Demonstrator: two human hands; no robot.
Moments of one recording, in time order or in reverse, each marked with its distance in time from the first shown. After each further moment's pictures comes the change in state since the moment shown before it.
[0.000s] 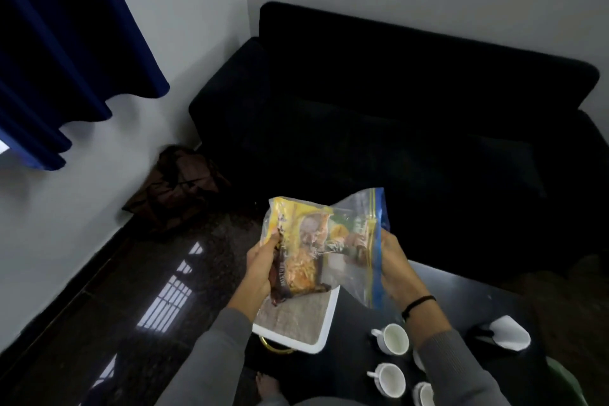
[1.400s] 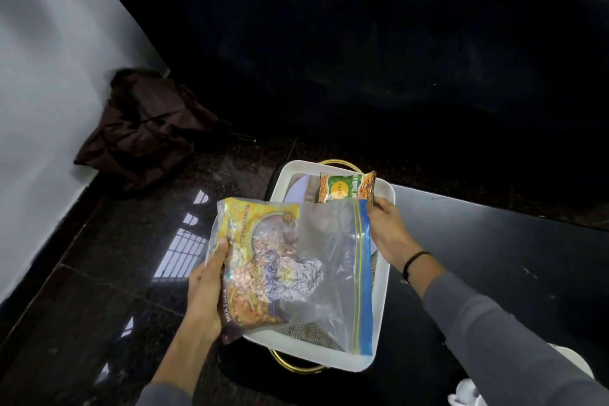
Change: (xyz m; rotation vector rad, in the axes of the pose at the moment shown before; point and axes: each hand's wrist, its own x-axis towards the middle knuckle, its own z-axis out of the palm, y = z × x) left_hand 0.172 -0.127 -0.122 -0.015 0.173 -0.080; right_hand 0.238 0.263 0.043 0.052 0.039 0.206
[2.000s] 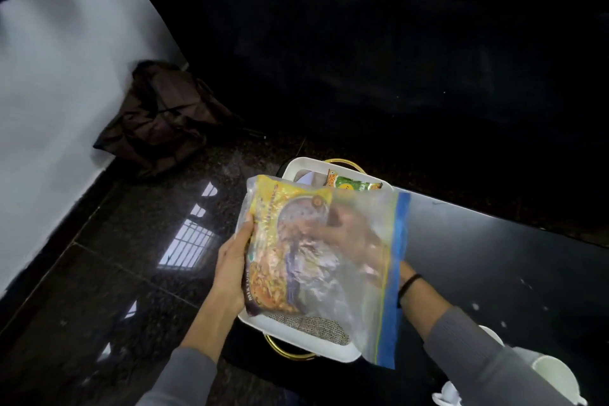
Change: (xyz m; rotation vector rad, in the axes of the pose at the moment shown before) left_hand -0.024 0.001 0.043 -0.008 -0.142 0.035; right_hand -0.114 -0.059 0.026 -0.101 -0.440 0.026
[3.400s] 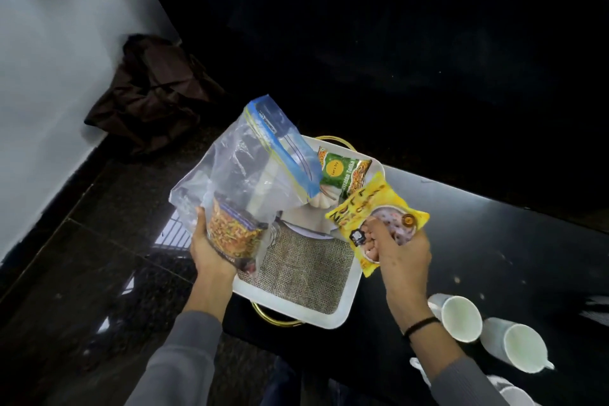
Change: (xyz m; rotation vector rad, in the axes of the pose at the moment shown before) left_hand 0.006 -0.020 -0.007 -0.714 0.164 -0.058; right_hand -0.031 0.083 -0.048 -0.131 0.863 -0.139
